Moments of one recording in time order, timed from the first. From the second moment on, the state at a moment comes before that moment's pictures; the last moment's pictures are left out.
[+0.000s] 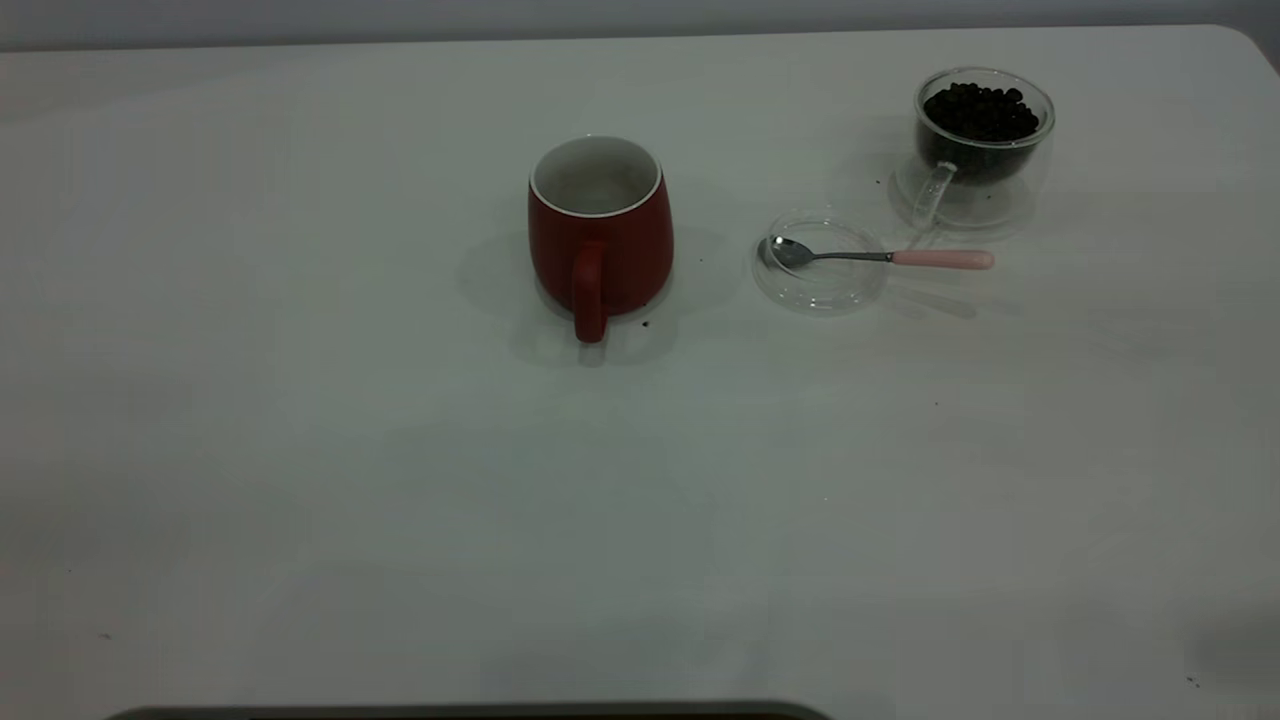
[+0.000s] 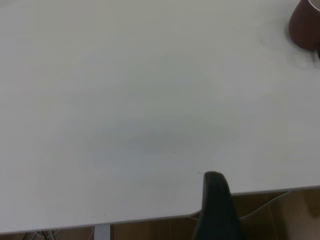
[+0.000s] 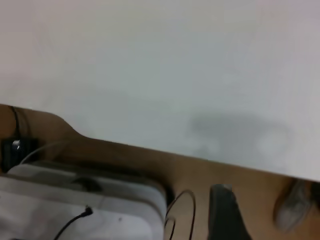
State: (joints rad) left arm -0.06 -0.02 -0.49 -0.01 1.14 0.02; right arm 0.05 0.76 -0.67 0.12 1.12 -0.16
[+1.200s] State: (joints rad) left arm -0.06 -0.02 -0.49 -0.01 1.14 0.03; right arm 0.05 0.03 -0.47 0.13 1.12 -0.18
